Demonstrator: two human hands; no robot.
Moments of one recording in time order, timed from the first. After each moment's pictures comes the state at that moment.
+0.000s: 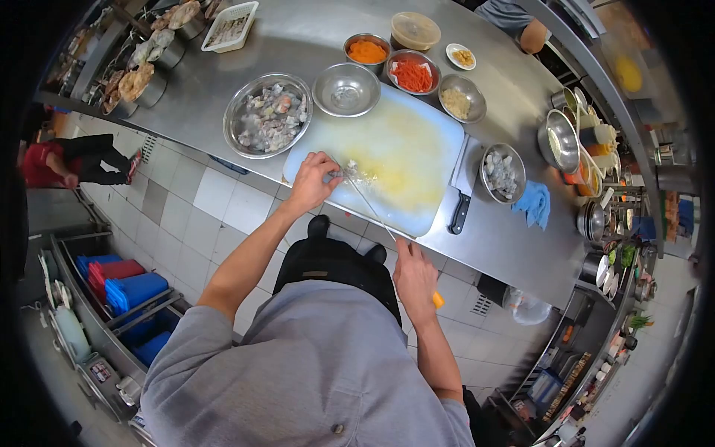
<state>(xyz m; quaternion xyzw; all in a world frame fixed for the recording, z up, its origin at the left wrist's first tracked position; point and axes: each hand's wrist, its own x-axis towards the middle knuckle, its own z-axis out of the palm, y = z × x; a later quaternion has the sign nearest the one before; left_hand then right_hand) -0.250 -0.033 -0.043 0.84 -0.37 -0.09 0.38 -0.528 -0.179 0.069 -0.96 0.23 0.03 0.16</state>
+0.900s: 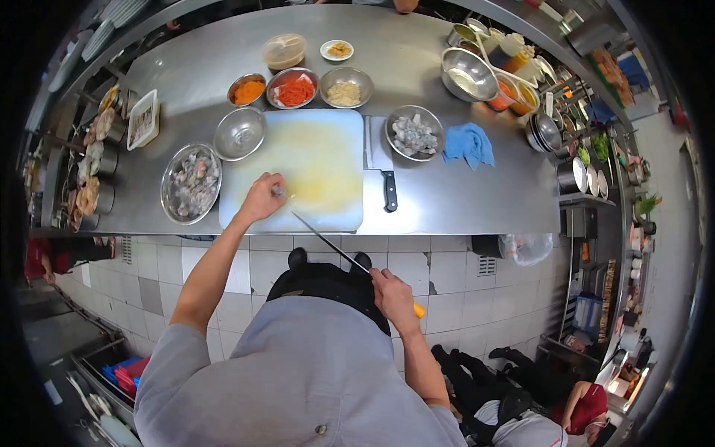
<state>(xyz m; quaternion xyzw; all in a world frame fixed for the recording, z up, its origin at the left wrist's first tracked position) -0.229 -0.115 -0.027 0.80 -0.46 -0.25 0.29 -0.652 -0.184 0.030 -0.90 0.32 -0.01 0.29</state>
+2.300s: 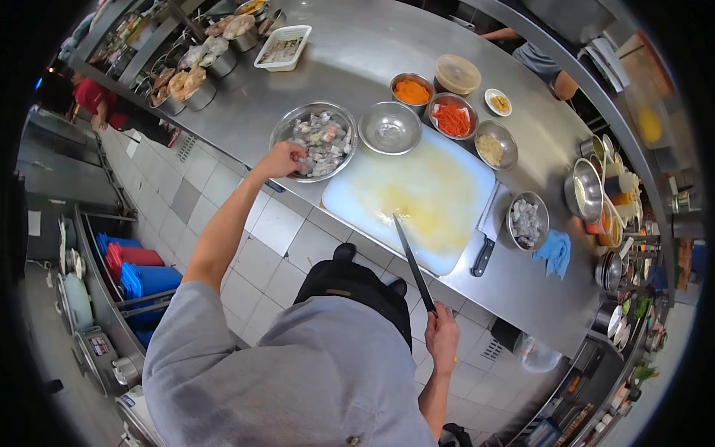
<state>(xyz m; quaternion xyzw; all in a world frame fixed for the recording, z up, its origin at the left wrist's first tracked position) -0.068 0.085 -0.007 0.89 -0.29 -0.23 0.26 -0.603 -0.190 0.040 -0.90 0.31 -0.02 0.31</state>
